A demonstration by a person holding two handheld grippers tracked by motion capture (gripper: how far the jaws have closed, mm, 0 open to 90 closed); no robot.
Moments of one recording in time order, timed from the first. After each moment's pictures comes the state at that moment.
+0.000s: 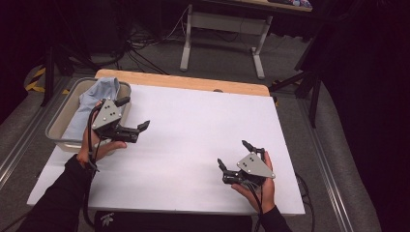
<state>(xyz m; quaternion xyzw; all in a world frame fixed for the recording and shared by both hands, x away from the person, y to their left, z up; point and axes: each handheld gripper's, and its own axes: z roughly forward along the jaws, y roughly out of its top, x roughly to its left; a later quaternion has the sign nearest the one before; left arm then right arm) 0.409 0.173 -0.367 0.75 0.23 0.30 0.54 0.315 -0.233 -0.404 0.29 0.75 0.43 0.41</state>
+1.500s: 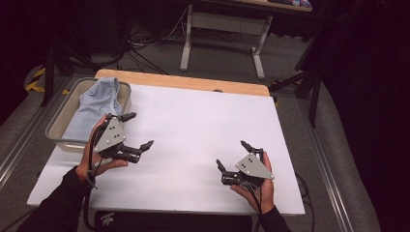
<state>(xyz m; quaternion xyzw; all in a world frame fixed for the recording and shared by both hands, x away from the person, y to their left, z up) 0.370 0.163 -0.381 0.77 0.17 0.30 0.54 0.313 -0.230 -0.404 0.28 0.75 0.43 0.41</state>
